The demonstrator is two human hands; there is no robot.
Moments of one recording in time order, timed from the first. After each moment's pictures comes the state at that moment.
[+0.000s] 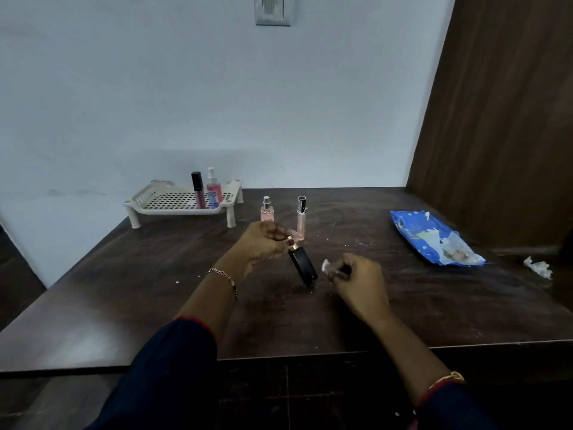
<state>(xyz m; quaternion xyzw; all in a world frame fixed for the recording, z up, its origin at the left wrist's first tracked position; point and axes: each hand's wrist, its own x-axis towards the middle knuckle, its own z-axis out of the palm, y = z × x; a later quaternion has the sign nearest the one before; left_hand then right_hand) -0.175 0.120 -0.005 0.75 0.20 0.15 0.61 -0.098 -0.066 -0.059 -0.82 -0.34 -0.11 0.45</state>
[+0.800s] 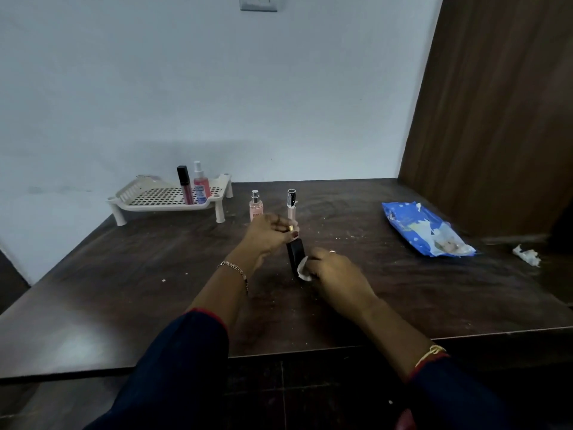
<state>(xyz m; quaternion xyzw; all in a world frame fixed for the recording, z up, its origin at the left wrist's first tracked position) -0.137 0.106 -0.019 0.74 0.20 0.21 0.60 -0.103 -0.060 -0.046 -0.81 -0.54 -0.14 0.17</state>
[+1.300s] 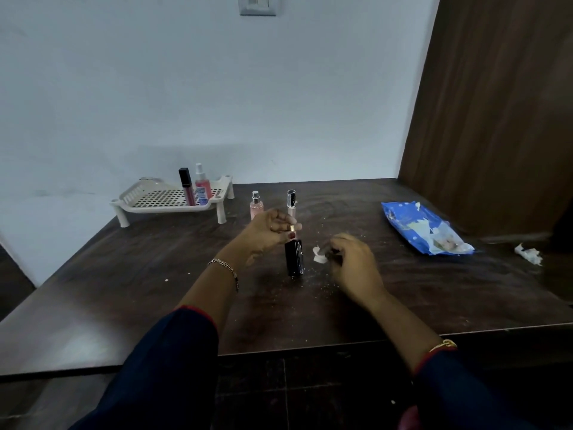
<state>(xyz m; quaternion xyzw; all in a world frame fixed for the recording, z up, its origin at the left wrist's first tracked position) -0.155 0.107 -0.005 0.75 0.12 0.15 0.63 -0.086 -0.071 -0.042 -0.80 -0.43 -0.14 0.39</state>
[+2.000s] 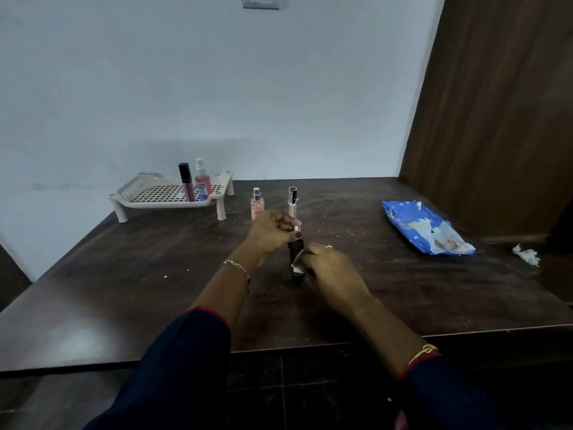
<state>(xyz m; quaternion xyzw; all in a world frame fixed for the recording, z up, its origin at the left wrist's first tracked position) -0.145 0.098 -0.013 0.77 0.18 0.20 0.57 -0.113 -0.053 -0.041 -0.80 -0.54 -0.14 0.20</state>
